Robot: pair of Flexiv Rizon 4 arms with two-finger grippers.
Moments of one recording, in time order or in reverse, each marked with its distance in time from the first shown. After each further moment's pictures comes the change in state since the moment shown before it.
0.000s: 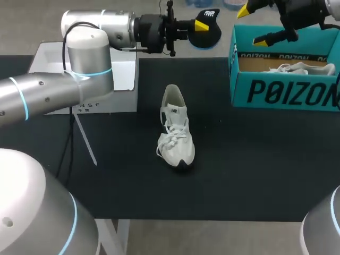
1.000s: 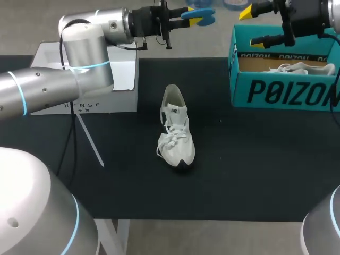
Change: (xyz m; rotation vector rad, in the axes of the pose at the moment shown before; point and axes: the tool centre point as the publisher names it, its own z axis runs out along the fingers) left arm -0.023 0.018 -0.014 -0.018 -0.144 -0.497; right arm -0.004 0.001 0.002 0.005 0.138 -0.044
